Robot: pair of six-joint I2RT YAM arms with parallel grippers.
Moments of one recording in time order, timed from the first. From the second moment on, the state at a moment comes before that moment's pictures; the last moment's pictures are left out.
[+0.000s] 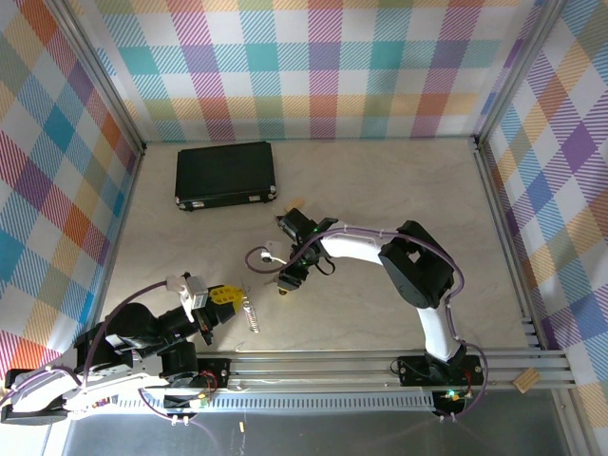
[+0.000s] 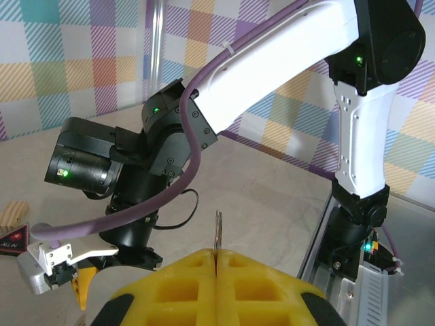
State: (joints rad) left arm -1.27 0.09 0.58 -0.55 -0.25 -0.19; right arm 0.88 2.03 1.37 -0.52 -0.40 -0.46
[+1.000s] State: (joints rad) left arm -1.27 0.07 0.57 -0.55 -0.25 -0.19; right arm 0.91 2.05 1.39 -0.53 -0.31 -0.50
